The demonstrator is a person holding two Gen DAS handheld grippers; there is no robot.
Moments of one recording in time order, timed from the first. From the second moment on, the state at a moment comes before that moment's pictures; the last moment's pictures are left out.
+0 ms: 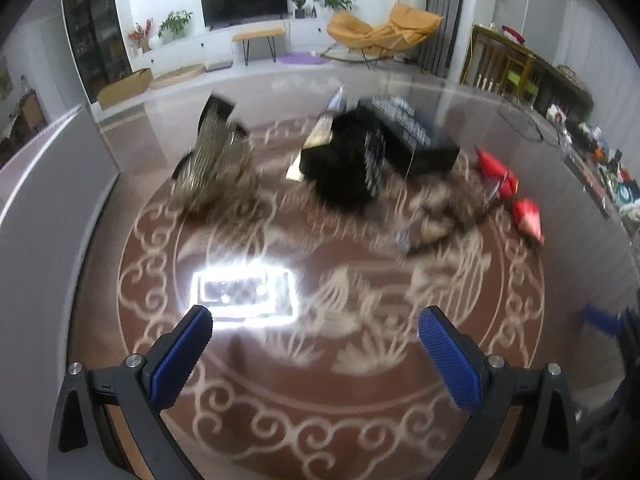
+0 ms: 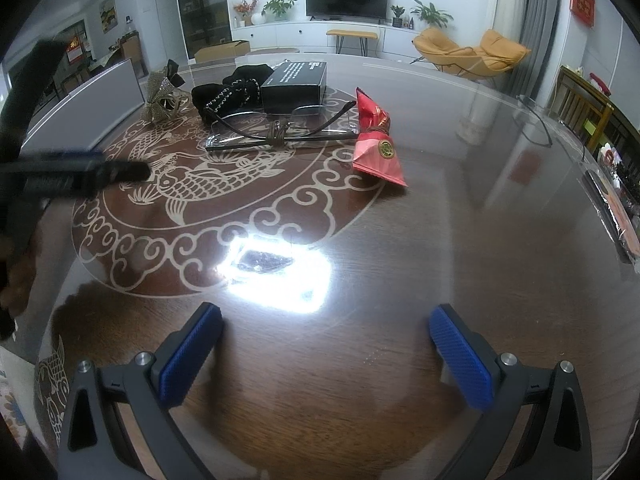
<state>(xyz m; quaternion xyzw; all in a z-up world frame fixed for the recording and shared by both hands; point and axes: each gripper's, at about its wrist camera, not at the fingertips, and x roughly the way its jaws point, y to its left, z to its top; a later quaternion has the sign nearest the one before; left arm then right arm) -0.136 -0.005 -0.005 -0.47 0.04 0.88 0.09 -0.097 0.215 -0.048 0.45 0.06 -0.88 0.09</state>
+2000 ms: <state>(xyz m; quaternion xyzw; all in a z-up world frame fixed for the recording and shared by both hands) -0.053 -0.023 -0.006 -0.46 0.05 0.89 0.02 -0.097 0.215 -0.047 0.45 0.06 -0.88 0.09</state>
